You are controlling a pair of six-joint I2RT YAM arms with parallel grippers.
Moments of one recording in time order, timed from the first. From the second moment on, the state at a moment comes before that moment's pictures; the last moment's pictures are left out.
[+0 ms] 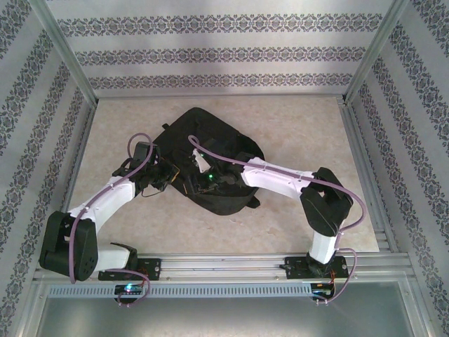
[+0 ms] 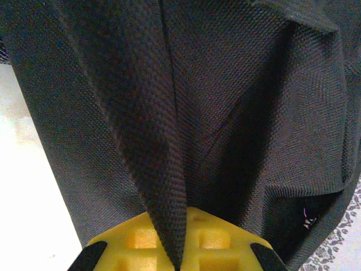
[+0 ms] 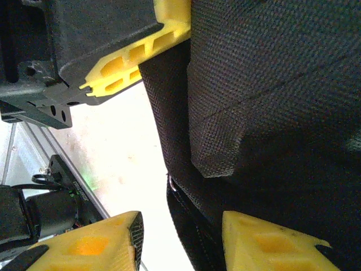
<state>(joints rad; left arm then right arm) -0.22 1.30 0.75 -0.32 0.30 -1.19 0.88 1.81 1.33 -0.43 -0.43 0.59</state>
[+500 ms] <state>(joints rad) -0.22 1.28 0.74 -0.32 0.30 -1.22 0.91 1.84 1.36 -0.46 -0.34 0.55</state>
